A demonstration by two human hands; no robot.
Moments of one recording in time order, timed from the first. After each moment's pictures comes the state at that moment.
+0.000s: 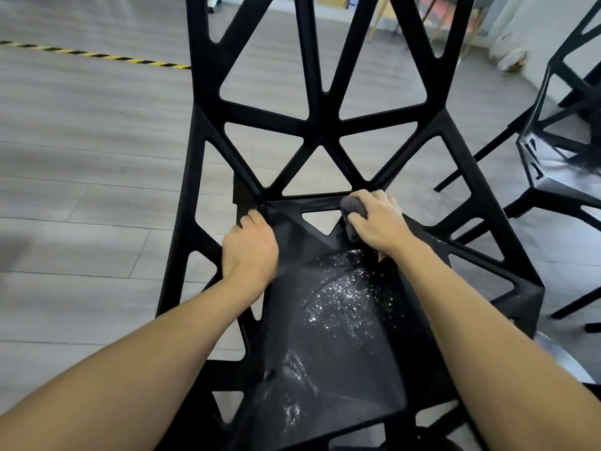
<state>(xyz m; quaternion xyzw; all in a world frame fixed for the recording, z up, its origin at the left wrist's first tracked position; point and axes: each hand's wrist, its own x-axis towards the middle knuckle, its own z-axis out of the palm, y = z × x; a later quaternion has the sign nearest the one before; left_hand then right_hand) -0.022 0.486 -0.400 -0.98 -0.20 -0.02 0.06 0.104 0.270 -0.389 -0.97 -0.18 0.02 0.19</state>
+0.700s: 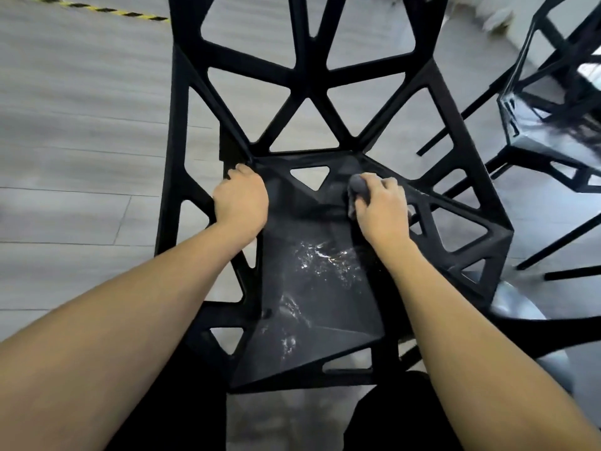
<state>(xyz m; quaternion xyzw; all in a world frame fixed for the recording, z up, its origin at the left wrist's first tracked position) -0.014 0.488 -0.399 -0.98 -0.19 0.00 -0.02 0.026 0.256 -0.411 -0.97 -0.03 -0.13 0.19</state>
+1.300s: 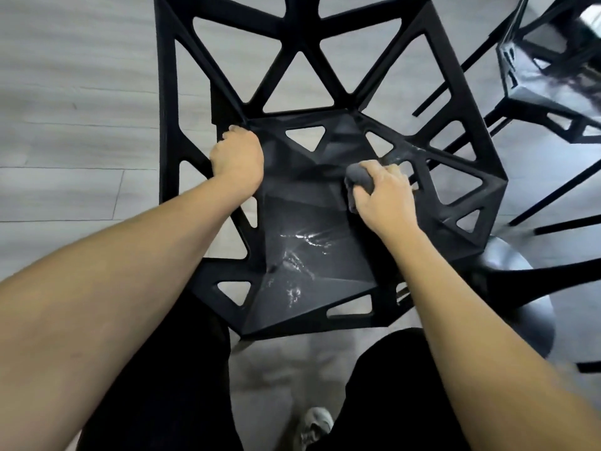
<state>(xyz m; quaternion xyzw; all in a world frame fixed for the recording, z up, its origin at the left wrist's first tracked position) -0.008 0.494 -0.393 -0.98 -0.18 0.02 -0.05 -0.045 0.248 -0.394 -0.98 -0.03 -0.06 0.19</state>
